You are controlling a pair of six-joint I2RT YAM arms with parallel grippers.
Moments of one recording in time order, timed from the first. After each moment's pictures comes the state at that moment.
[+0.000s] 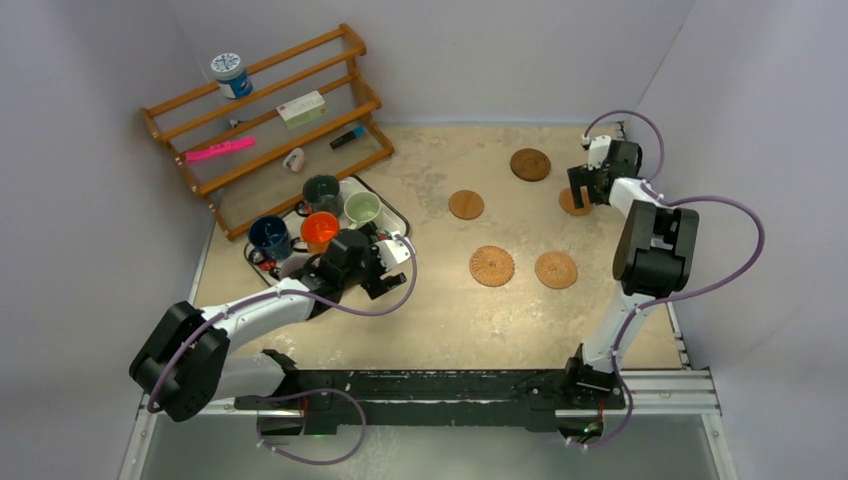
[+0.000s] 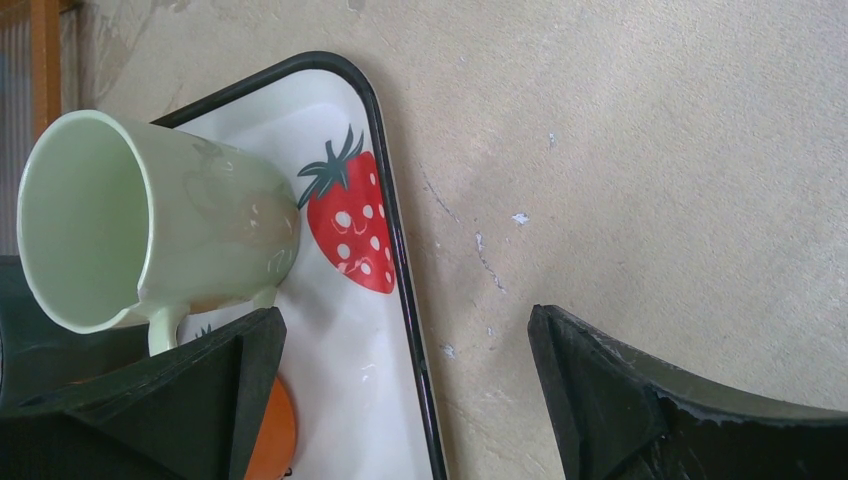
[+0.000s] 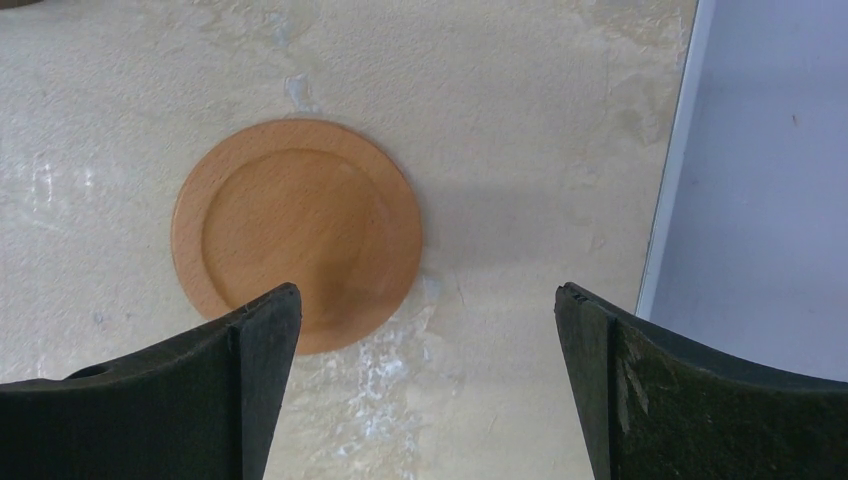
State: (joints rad) left arm -0.64 1.25 0.54 0.09 0.00 0.52; right arm -0.23 1.95 1.32 -0.19 -0.02 -0.43
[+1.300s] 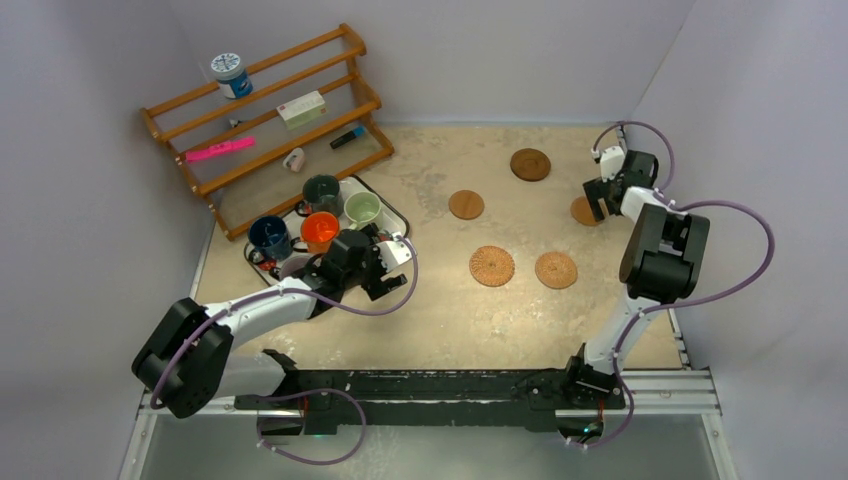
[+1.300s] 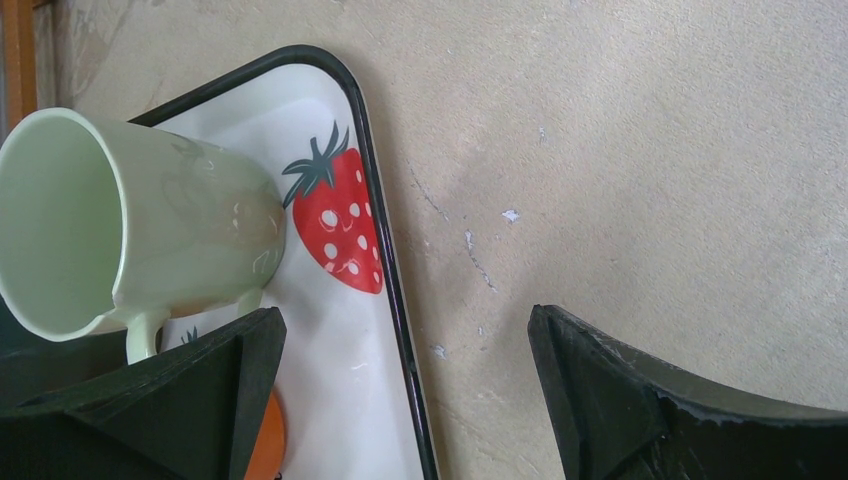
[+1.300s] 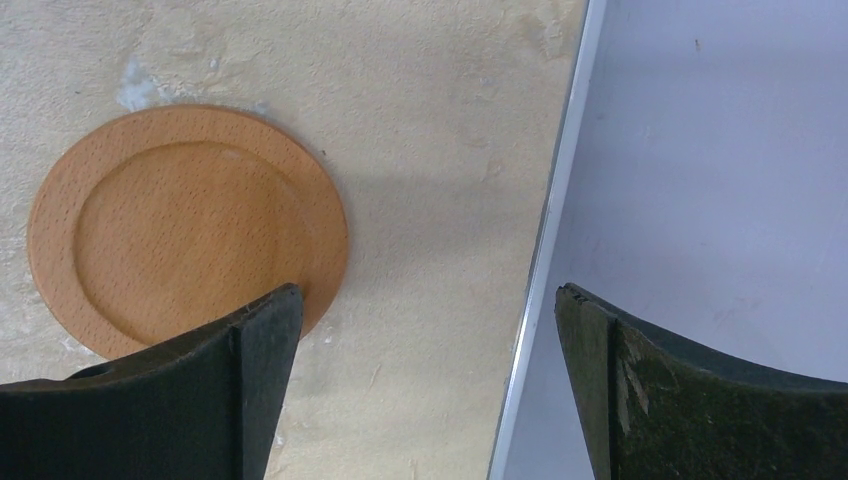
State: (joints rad) left arm -0.64 1.27 0.54 0.09 0.02 0.52; right arm -0.32 1.94 1.25 -0.15 0.05 -0.62
